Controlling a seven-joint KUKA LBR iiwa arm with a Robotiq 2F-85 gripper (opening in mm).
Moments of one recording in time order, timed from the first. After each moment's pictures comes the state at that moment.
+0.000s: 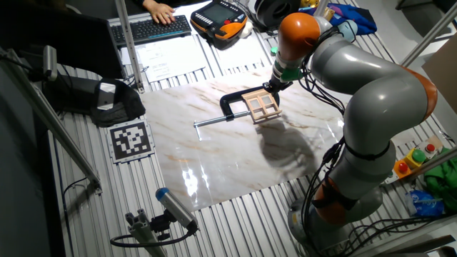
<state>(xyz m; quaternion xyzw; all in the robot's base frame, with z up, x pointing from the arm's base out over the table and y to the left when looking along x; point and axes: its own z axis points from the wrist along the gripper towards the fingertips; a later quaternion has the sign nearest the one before) 0.520 0.009 0.213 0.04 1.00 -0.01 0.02</state>
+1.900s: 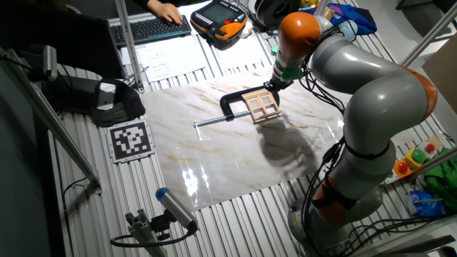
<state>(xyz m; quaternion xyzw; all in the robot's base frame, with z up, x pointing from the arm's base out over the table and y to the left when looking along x) 0.523 0.005 0.222 0.05 1.00 -0.02 0.02</state>
